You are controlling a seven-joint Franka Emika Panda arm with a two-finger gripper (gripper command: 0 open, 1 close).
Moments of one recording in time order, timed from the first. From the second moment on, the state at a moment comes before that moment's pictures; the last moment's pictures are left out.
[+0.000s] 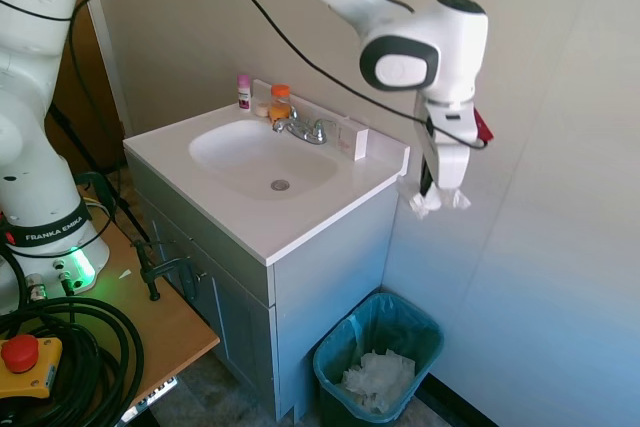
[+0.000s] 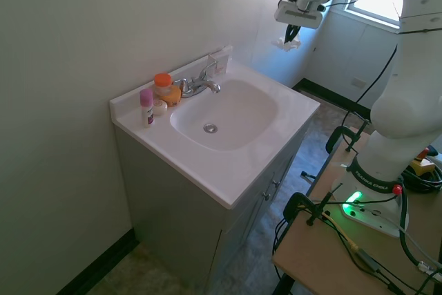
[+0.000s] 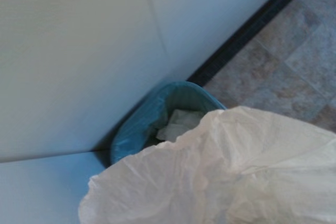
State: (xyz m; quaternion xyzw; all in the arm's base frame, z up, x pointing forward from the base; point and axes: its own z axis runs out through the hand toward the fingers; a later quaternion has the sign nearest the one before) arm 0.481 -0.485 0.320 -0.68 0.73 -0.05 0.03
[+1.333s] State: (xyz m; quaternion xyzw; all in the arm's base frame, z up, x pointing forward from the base) arm 0.539 -0.509 0.181 -0.69 0.73 -0.01 0.00
